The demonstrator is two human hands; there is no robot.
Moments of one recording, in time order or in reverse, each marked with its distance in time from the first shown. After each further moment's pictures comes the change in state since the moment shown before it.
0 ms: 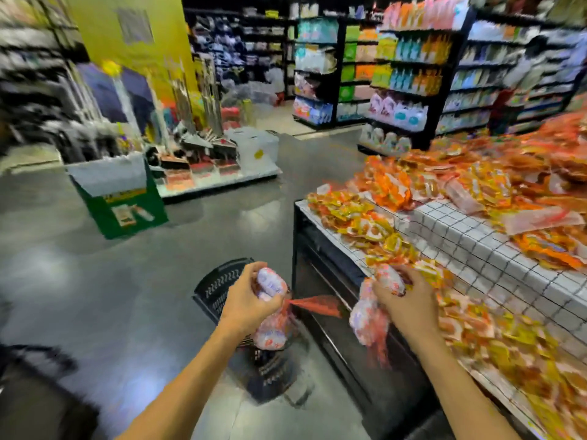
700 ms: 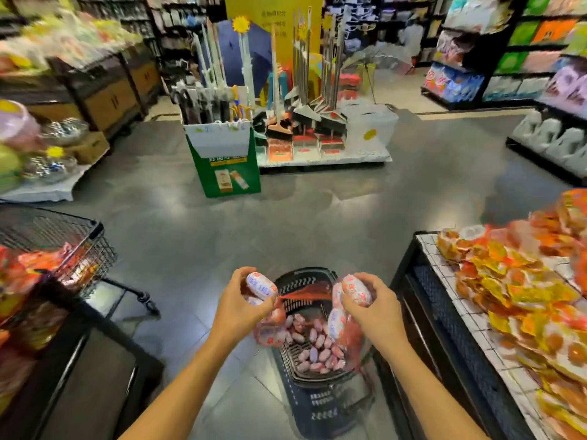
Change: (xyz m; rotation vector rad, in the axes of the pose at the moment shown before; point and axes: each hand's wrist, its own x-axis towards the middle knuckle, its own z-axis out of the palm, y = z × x) left_hand 0.195 -0.138 -0.127 0.040 0.391 -0.294; right_hand 0.177 -0.014 0.354 0.089 -0.615 -0.061
